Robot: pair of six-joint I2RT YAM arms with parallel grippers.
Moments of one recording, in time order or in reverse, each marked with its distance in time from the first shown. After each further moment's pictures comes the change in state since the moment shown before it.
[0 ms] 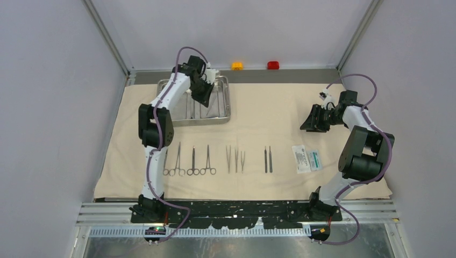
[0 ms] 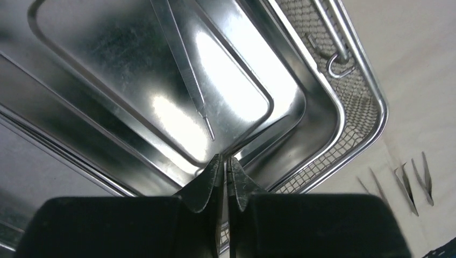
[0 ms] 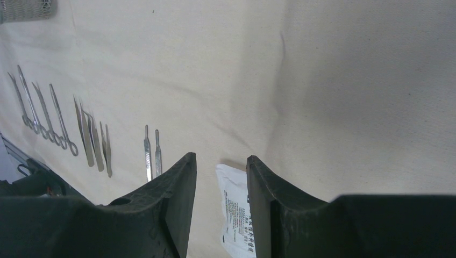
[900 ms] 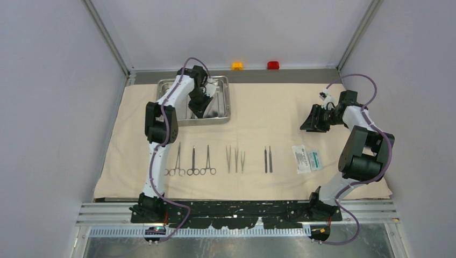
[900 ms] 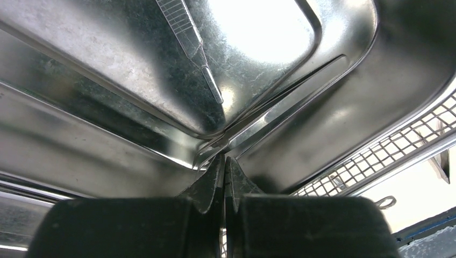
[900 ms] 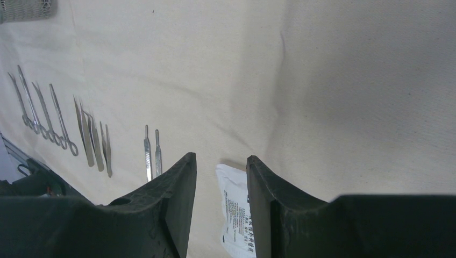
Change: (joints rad) left arm 0.005 0.140 0.072 -0.279 -0.085 0.162; right arm 0.000 0.000 0.000 0.000 0.000 0.000
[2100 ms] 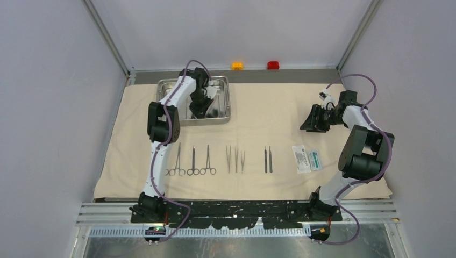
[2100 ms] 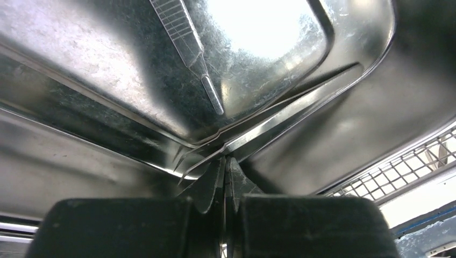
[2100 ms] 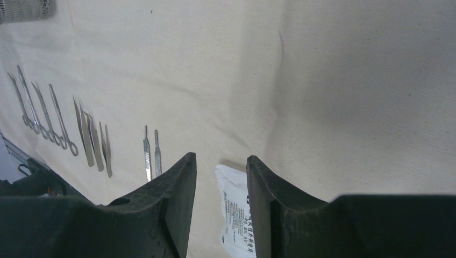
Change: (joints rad) left arm -0.008 0.053 0.038 -0.040 0.010 -0.004; right arm 0.000 0.009 0.004 -0.002 0.001 0.000
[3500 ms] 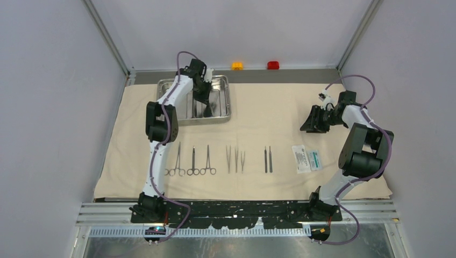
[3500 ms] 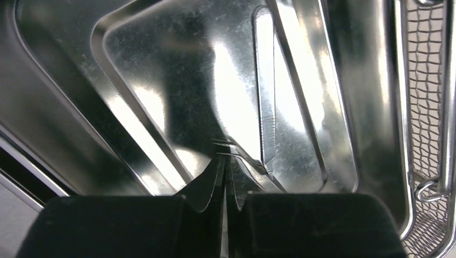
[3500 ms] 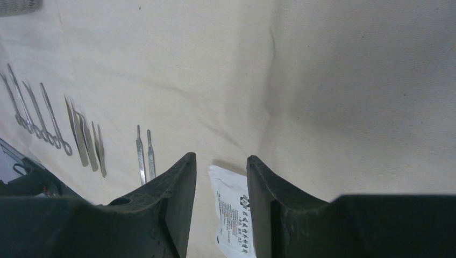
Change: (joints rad) left arm 0.026 -0.001 0.012 0.400 -0.024 -0.359; right arm 0.000 0.026 0.006 -0.002 0.014 -0.011
